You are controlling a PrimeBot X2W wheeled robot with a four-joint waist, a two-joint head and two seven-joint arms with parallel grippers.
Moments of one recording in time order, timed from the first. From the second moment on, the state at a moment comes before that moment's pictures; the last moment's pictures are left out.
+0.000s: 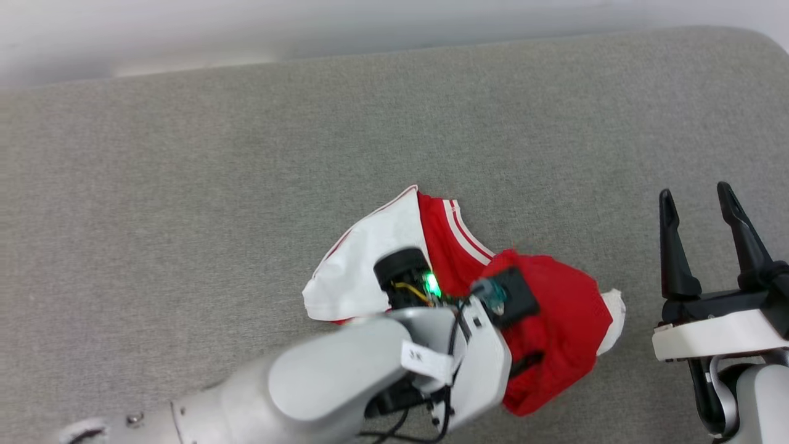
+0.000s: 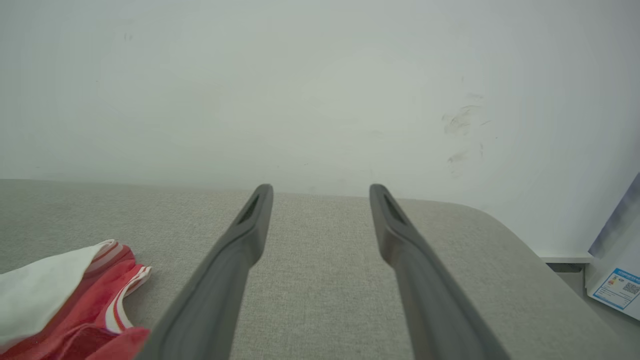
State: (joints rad) left arm -0.87 0.28 -1.28 0.19 -0.77 -0.13 0.37; right arm -0.19 -0.11 -0.08 0.04 0.08 0.13 -0.26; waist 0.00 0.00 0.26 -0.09
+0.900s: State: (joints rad) left arm -1.08 0.59 -1.26 0.12 -1.00 -0.13 0.77; right arm -0.17 -0.10 -0.09 0.01 0.08 0.13 -0.26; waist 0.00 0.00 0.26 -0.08
